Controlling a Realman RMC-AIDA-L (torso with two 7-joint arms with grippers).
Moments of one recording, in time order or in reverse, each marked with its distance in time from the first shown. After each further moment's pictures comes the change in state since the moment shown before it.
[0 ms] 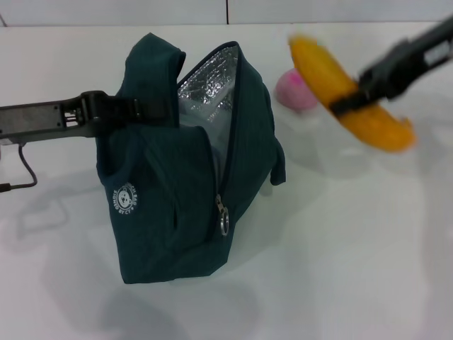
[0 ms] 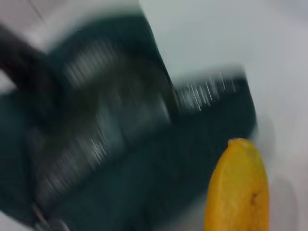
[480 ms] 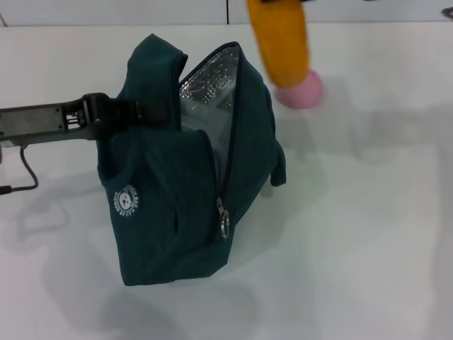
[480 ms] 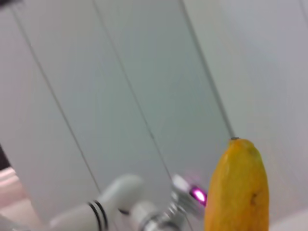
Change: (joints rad) left arm 0.001 0.000 0.005 -0.004 0.000 0.005 -0.006; right arm -0.077 0.024 0.054 0.045 0.654 0.006 -0.115
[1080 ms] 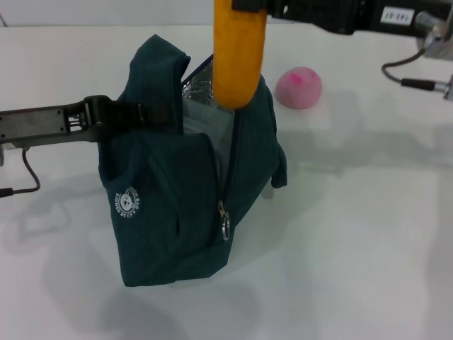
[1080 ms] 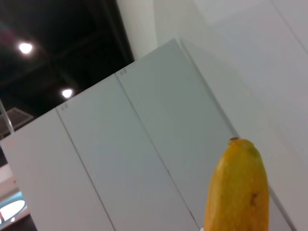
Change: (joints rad) left arm 0.001 -0.005 -0.002 -0.001 0.000 0.009 0.003; right arm 0.006 0.022 -0.076 0.551 0.261 0.052 -0.384
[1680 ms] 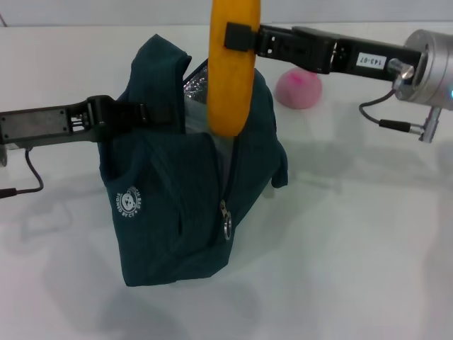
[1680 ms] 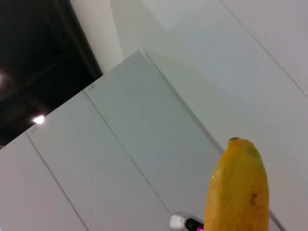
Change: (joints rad) left arm 0.000 -0.007 -0.002 -0.002 0.000 -0.007 0.005; right arm 0.010 0.004 -0.033 0.241 0.031 0.056 -0.117
